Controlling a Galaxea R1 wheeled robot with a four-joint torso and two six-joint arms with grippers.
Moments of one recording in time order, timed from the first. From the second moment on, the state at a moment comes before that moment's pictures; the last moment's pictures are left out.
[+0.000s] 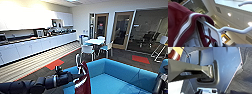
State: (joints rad) left arm 0.35 2.10 -0.81 0.26 -0.16 -0.83; right arm -1.66 2.88 -2.49 -0.34 0.13 0.33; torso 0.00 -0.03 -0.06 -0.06
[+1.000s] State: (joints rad) left arm 0.36 2.07 -0.80 0.27 -0.16 -0.83; right arm -1.66 2.89 -2.50 -0.34 0.13 0.33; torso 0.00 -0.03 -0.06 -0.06
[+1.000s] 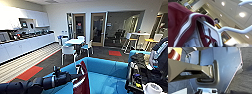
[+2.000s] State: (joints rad) left arm 0.37 2.08 -0.80 0.27 -0.16 -0.83; right arm -1.66 2.89 -2.50 -0.34 0.13 0.33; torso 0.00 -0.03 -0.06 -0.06
